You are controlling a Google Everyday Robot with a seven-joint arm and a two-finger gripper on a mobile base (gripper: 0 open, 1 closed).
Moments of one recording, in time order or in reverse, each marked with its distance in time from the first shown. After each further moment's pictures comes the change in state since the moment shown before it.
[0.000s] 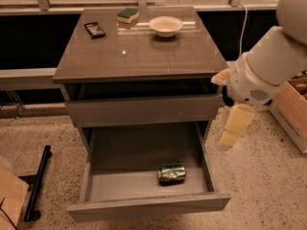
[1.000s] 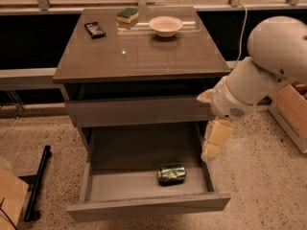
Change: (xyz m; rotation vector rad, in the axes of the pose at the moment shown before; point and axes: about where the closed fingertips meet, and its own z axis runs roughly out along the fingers) arm 0.003 0.000 0.074 -0.085 -0.052 0.002
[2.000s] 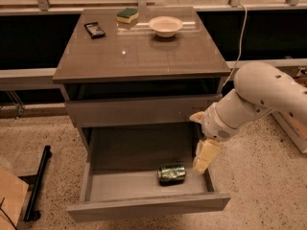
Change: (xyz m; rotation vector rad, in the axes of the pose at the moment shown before) arm 0.024 -0.001 0.087 -0.057 -0.083 0.034
